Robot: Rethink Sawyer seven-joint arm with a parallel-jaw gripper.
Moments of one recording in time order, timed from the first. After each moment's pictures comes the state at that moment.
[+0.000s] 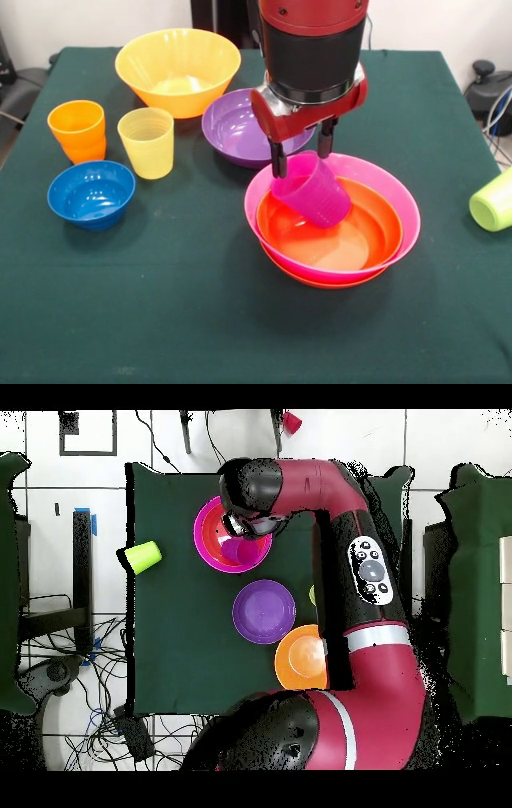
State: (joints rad) arm -0.43 -0.44 0.51 1.08 -0.43 1.18 1.32
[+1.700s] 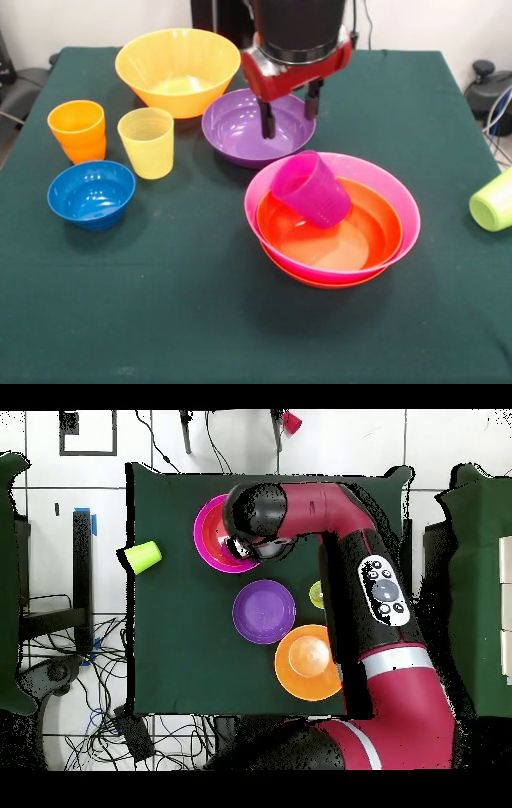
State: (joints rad) arm -0.48 -0.55 0.51 1.29 -0.43 1.13 1.32
